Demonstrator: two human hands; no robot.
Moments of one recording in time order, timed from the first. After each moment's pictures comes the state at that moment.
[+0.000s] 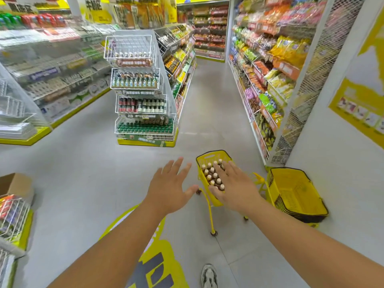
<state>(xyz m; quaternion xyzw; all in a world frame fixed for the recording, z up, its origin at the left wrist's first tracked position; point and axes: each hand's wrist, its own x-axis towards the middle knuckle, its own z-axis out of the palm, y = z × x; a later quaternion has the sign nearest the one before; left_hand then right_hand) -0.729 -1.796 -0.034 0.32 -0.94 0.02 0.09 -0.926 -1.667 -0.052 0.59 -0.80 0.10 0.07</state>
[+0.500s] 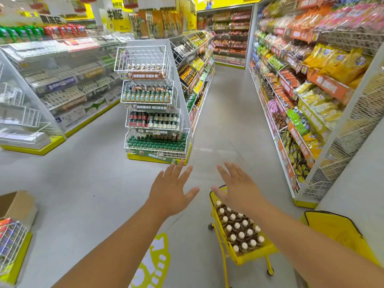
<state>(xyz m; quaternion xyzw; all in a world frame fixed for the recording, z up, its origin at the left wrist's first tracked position) -0.879 -2.054 -0.020 0.37 -0.92 0.03 0.09 -1.097 -1.945 -0.046 0.61 -0.79 0.10 0.05</state>
